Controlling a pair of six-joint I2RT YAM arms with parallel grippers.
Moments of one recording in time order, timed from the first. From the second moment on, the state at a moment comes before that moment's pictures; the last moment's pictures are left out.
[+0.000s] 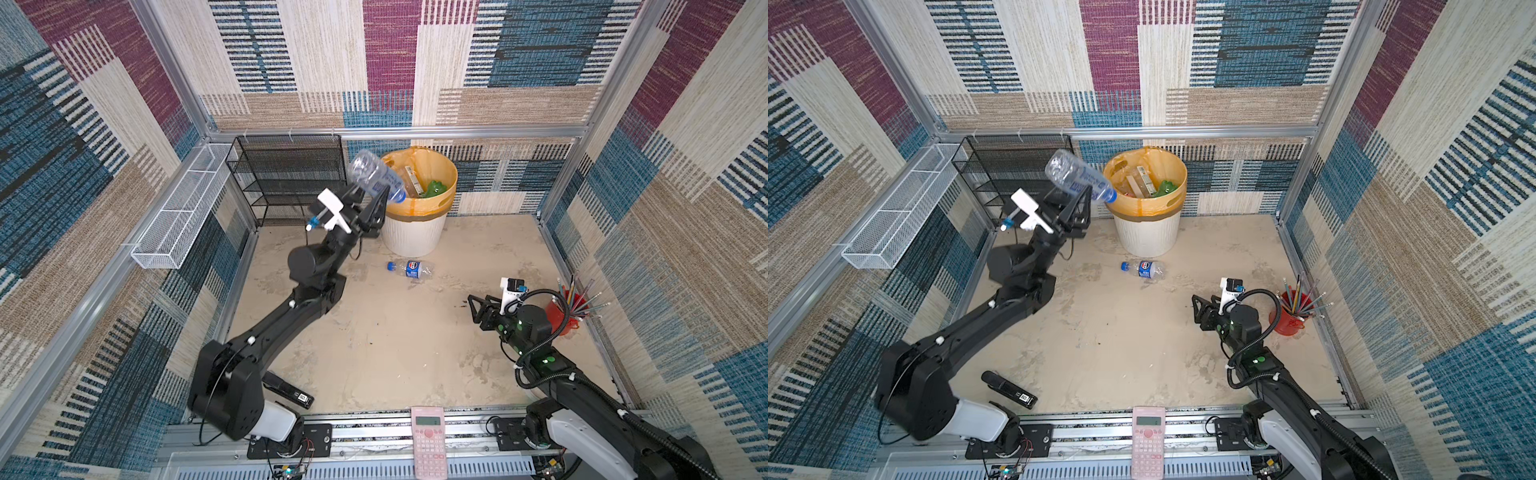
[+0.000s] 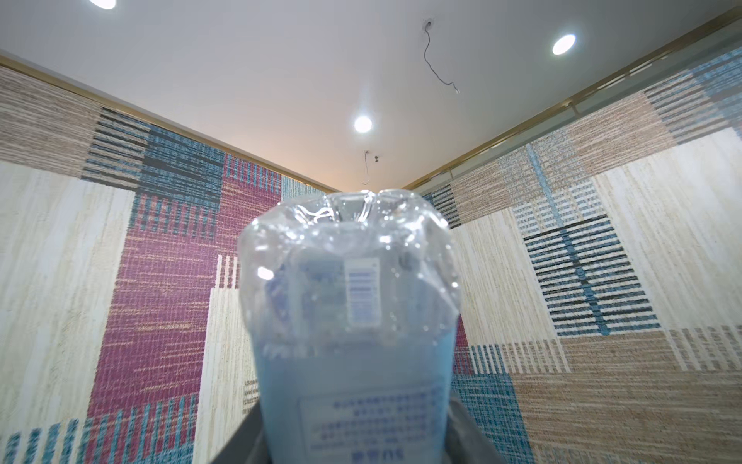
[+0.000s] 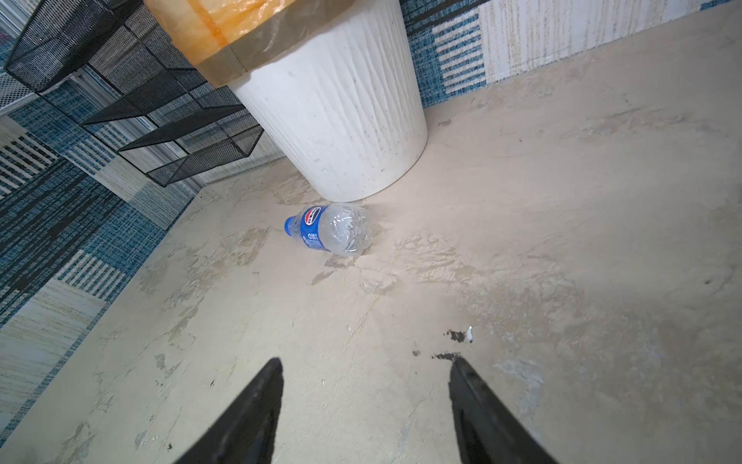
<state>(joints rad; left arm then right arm) -0.48 1.57 1.35 1.11 0.32 -0.17 0.31 0.84 0.28 0.28 -0.07 0.44</state>
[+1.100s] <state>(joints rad) -0.46 1.07 1.08 0.31 0.15 -0.12 0.32 0.99 0.42 0.17 -0.14 0.44</state>
